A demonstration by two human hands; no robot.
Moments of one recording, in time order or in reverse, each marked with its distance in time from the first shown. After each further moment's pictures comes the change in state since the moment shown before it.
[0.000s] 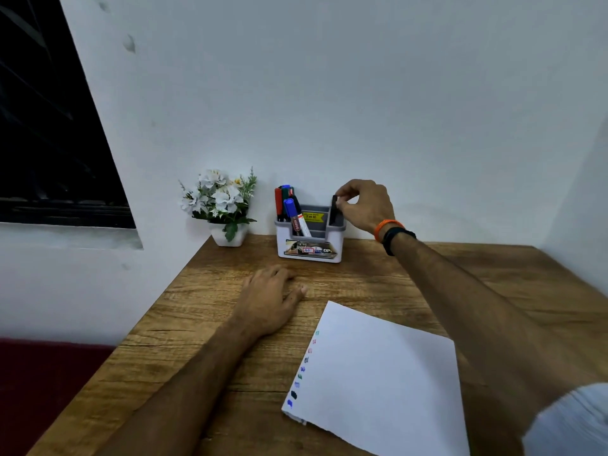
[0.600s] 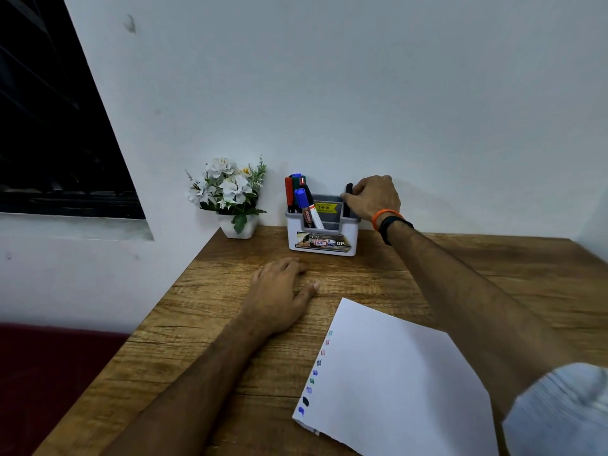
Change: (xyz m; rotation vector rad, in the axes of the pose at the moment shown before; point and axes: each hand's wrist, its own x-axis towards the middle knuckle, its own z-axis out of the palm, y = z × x) left_hand 0.002 0.000 0.000 -0.006 0.003 -0.026; right_hand 0.029 0.017 0.042 -0.143 -0.019 0.249
